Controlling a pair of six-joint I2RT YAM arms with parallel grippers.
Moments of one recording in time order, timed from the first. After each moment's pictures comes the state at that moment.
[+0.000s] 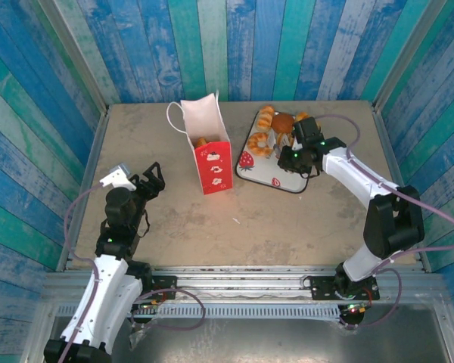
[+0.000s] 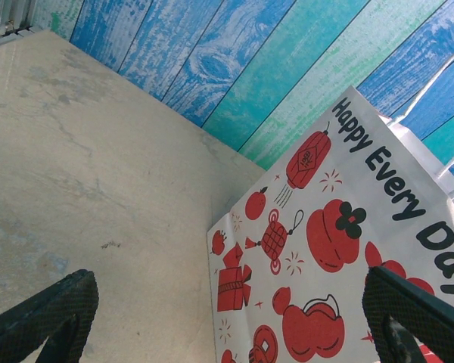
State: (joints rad) left arm -0.13 0.54 0.38 -0.02 -0.07 -0.64; right arm 0.37 1.62 1.23 -0.64 -0.13 0.57
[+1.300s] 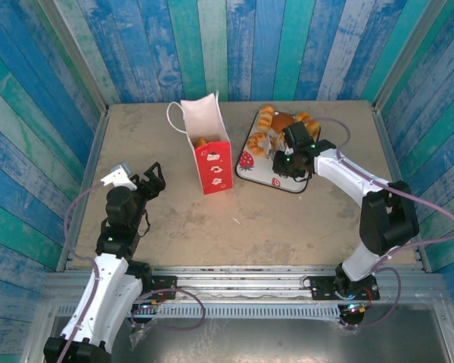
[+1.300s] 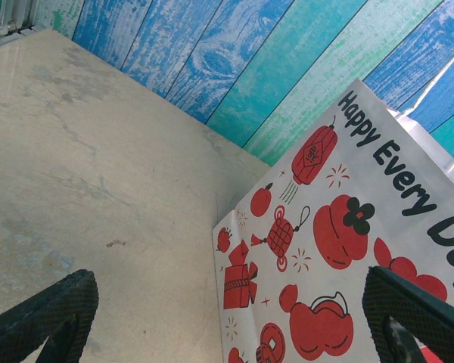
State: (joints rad) left arm -0.13 0.55 0.38 -0.02 -0.07 -0.62; right arm 0.43 1.66 1.22 -0.63 -0.08 0.60
